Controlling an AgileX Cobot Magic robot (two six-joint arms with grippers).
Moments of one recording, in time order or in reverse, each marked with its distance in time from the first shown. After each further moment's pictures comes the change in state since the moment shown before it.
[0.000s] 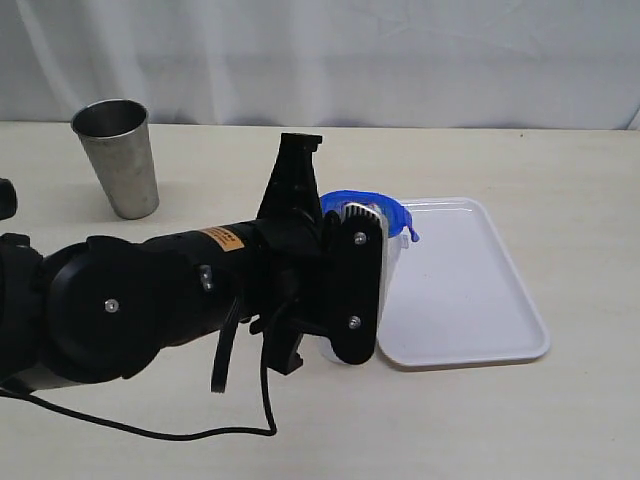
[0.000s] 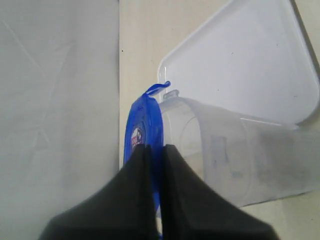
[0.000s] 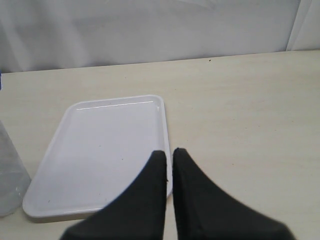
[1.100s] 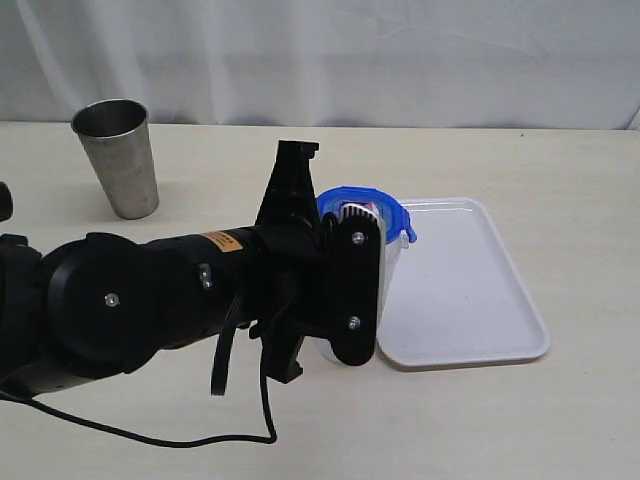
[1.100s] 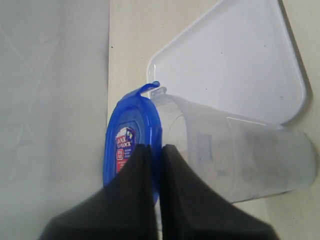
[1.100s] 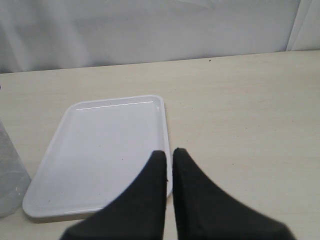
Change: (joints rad) left arm 0.000 0.000 0.000 -0.070 0.024 0.029; right arm 0.000 0.000 0.000 0.000 0.000 0.000
